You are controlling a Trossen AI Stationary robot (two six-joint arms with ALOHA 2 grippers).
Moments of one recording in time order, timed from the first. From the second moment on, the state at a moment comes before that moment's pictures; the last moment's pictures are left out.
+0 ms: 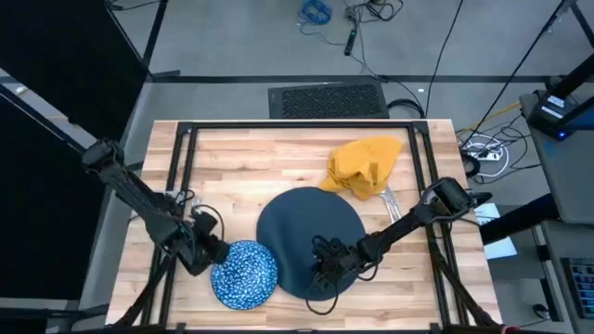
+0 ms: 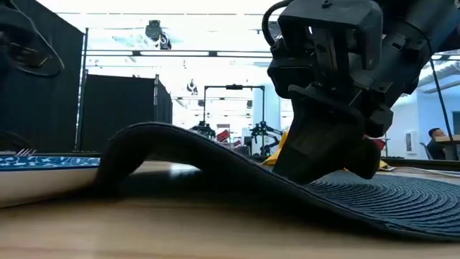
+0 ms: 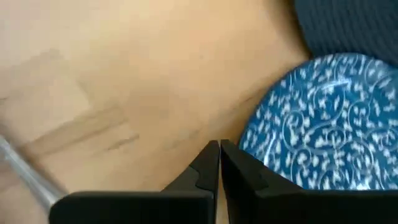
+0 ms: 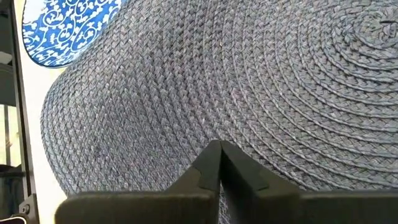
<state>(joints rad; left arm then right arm) -0.80 1.18 0.65 -0.84 -0.28 -1.84 0.50 2.00 1.01 0.07 0.23 1.08</state>
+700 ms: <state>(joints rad) -0.80 1.19 0.65 -0.78 -0.35 -1.70 0.50 2.01 1.01 0.10 0.23 1.06</state>
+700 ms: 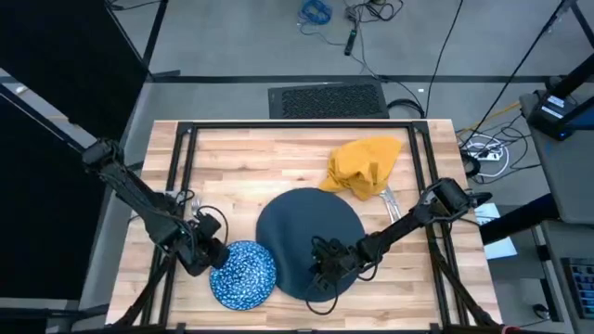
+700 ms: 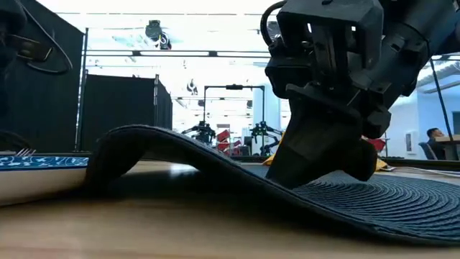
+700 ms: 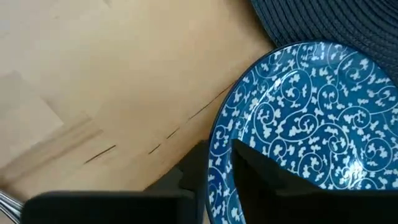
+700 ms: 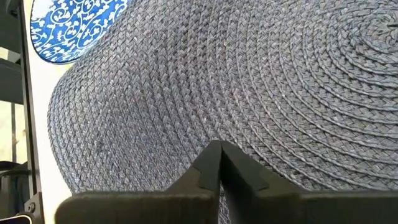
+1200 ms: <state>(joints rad) -0.80 1.30 0.65 -0.75 -0.23 -1.74 0.50 2.01 1.01 0.16 0.23 1.05</state>
